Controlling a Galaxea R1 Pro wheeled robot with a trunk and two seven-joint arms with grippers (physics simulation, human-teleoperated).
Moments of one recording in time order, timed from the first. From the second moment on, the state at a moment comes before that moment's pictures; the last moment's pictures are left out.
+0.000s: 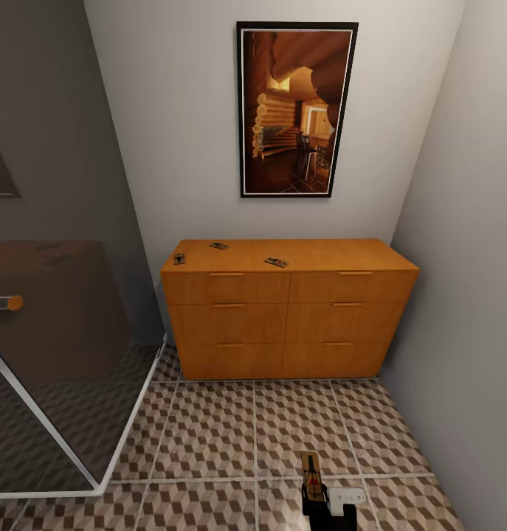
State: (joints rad) left arm -0.14 0.01 -0.14 0.07 0.00 -0.13 0.15; right arm -0.43 0.11 -0.02 -0.02 0.09 -0.67 -0.14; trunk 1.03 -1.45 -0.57
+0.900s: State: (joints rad) left arm -0.14 0.01 -0.14 0.07 0.00 -0.13 0.15; right arm -0.43 0.11 -0.02 -0.02 0.09 -0.67 -0.14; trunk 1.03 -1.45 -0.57
